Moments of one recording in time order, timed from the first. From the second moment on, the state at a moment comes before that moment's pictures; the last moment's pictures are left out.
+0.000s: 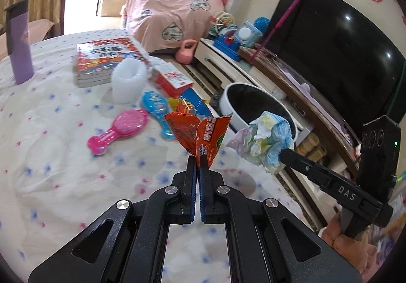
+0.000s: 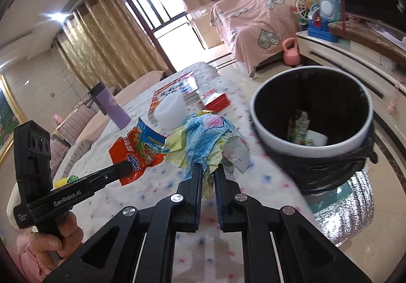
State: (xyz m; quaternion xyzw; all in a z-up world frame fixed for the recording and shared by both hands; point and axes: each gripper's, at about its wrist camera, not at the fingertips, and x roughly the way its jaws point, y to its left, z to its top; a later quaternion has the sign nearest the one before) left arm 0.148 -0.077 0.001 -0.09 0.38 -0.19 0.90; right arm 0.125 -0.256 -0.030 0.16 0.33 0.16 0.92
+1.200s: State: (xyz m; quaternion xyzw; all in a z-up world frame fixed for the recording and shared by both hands) left arm 0.188 -0.192 0.019 -0.02 0.38 -0.26 0.89; right arm 0.145 -0.356 -0.021 0.19 0.30 0.08 0.93
